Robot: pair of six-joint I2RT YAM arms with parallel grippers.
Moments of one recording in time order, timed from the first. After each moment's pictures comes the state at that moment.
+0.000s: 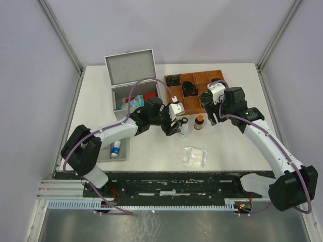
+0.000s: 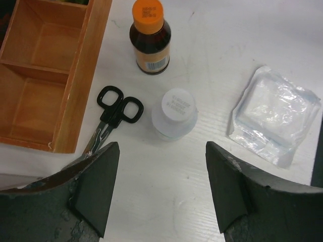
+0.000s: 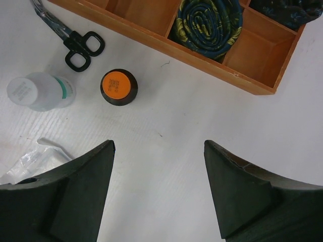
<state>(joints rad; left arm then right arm) -0.72 1.60 0.99 0.04 0.49 0.31 0.31 1.19 1.02 -0.60 -0.06 -0.23</state>
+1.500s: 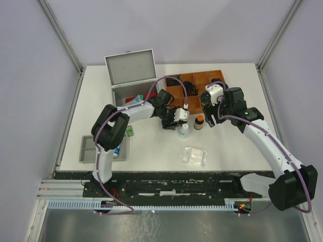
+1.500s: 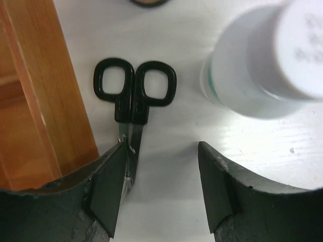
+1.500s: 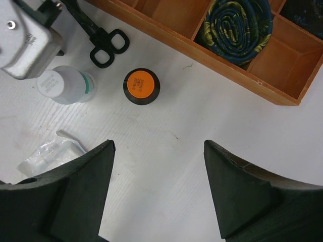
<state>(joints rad) -0.64 2.03 1.35 -0.35 0.54 0.96 0.31 1.19 1.02 -0.61 -0.14 -0.25</state>
